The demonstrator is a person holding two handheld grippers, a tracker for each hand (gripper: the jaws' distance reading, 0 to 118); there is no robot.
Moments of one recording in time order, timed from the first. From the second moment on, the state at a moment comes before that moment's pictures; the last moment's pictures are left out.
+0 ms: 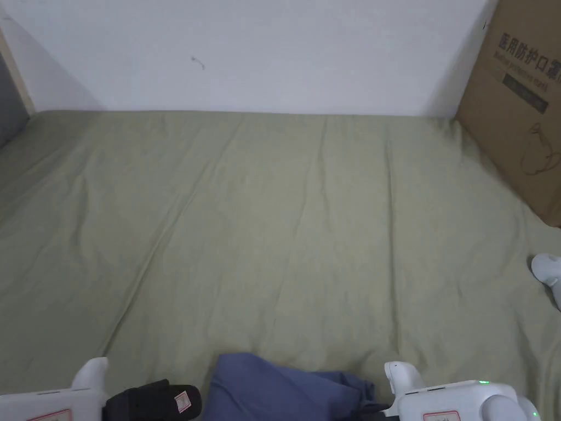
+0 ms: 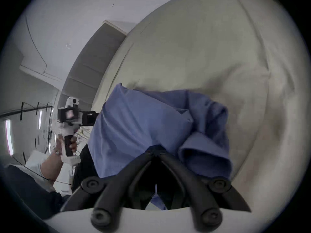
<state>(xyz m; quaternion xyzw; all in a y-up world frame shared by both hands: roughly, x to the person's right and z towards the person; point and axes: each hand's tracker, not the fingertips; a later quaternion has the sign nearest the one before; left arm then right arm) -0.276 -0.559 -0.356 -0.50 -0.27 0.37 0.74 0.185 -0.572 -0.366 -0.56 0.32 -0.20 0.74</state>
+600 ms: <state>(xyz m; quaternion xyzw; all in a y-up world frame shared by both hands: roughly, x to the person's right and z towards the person) -0.209 -0.631 -0.405 -0.56 -0.33 0.36 0.68 0.188 -0.568 -0.353 -0.56 0.31 -0.25 0.73</state>
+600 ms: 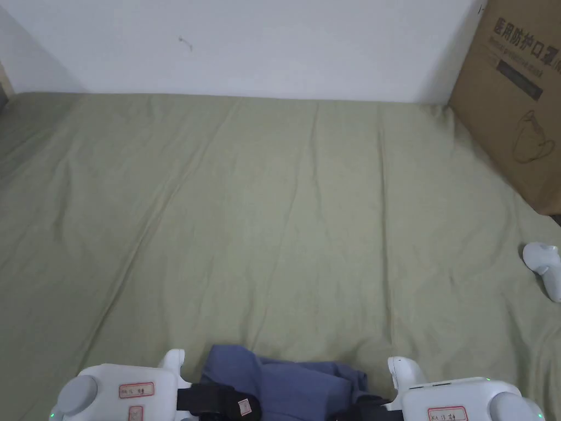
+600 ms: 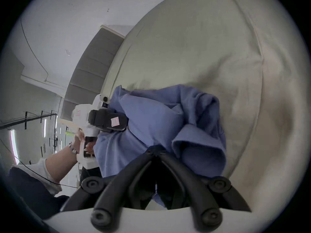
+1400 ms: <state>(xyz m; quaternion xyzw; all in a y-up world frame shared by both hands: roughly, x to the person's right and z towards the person) -0.451 -0.502 -0.413 -0.54 0.15 -0.24 0.79 0.191 -0.441 -0.322 -0.49 0.20 -0.10 0.84</state>
